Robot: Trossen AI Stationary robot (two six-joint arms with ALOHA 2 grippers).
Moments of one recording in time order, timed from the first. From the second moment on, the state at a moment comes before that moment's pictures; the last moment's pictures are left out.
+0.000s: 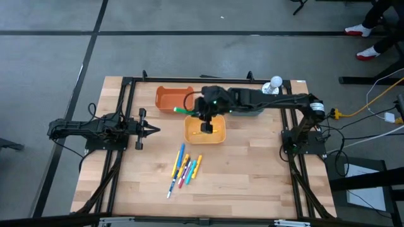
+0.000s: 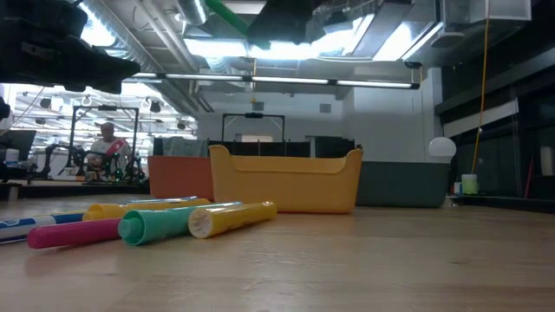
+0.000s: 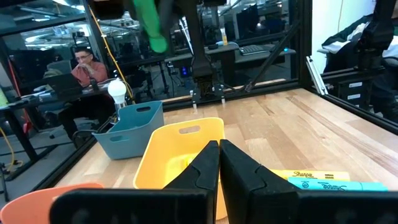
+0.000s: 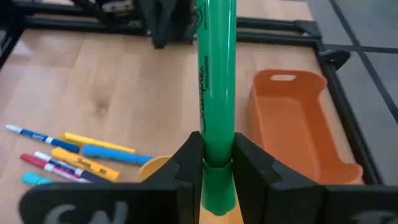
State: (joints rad) left arm 0.01 0.02 0.01 0.03 -0.01 0.17; right arm -0.09 1.73 1.68 -0.56 0.02 -0.12
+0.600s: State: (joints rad) left arm 0.01 0.02 0.01 0.03 -0.01 0.17; right arm -0.20 1.67 1.68 -0.56 -0.13 -0.11
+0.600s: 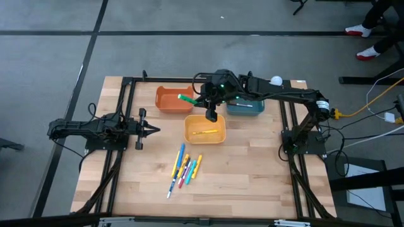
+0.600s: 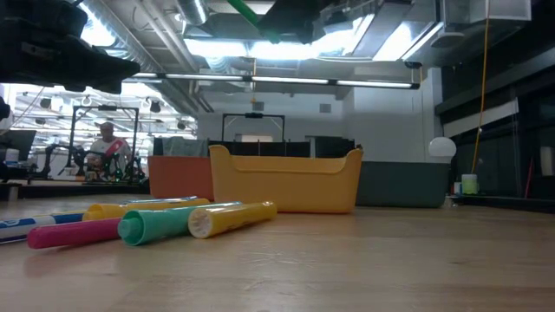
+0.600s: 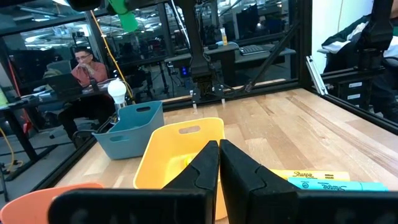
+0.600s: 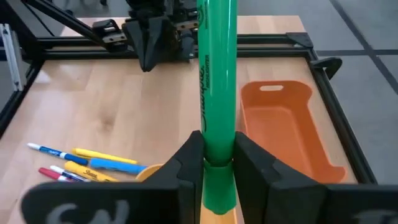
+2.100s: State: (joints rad) left arm 0.01 0.02 0.02 0.29 0.02 -0.39; right arm -0.16 1.67 1.68 -0.53 -0.15 0.09
